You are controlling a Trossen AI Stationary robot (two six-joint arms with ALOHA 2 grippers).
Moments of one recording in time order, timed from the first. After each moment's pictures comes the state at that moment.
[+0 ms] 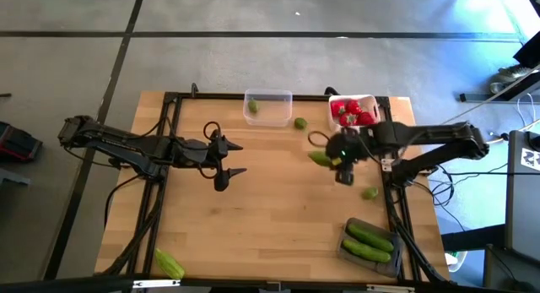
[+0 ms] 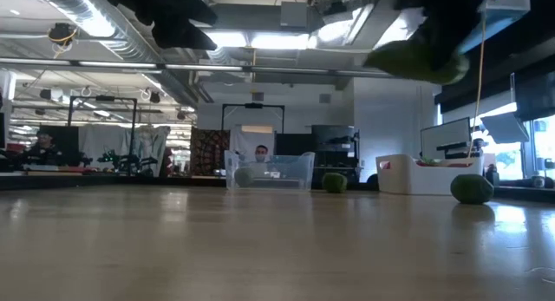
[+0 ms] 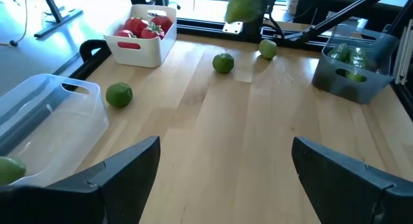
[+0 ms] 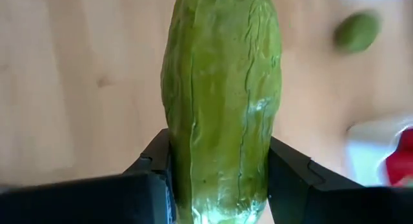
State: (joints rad) left arm -0.14 1.04 0.73 -0.15 -0.35 -0.20; right arm 0.04 1.25 1.20 -1.14 0.11 0.19
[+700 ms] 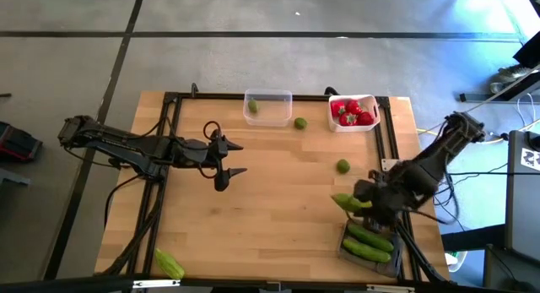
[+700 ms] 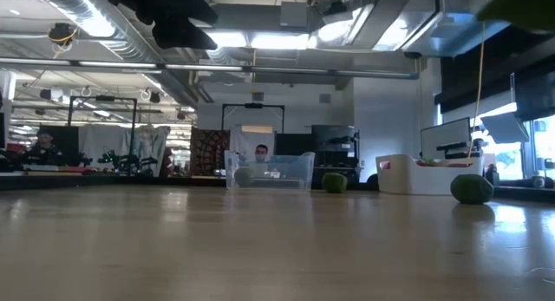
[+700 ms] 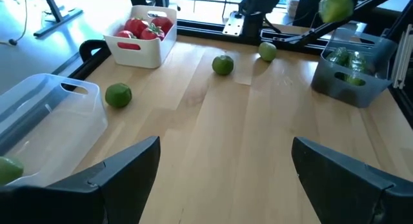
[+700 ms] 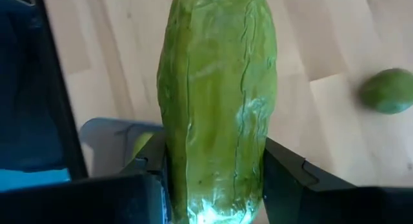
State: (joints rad) left arm -0.14 1.04 0.73 -0.15 -0.35 -0.21; right arm 0.76 1.16 1.11 -1.16 0.20 1.03
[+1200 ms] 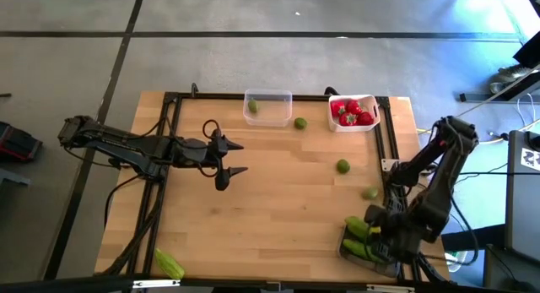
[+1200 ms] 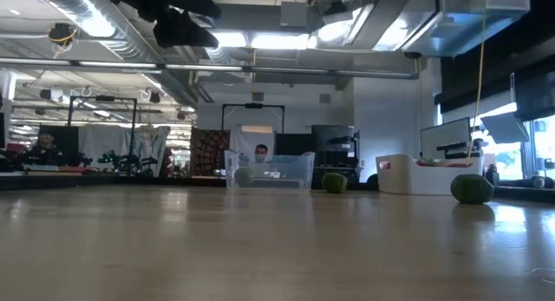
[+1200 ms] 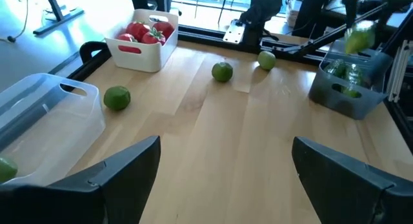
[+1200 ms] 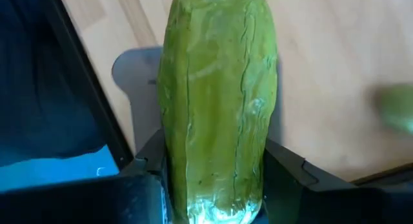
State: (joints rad) left arm -0.14 1.04 0.73 -0.12 -0.35 -0.24; right arm 1.06 1.32 1.11 -1.10 0.18 1.50
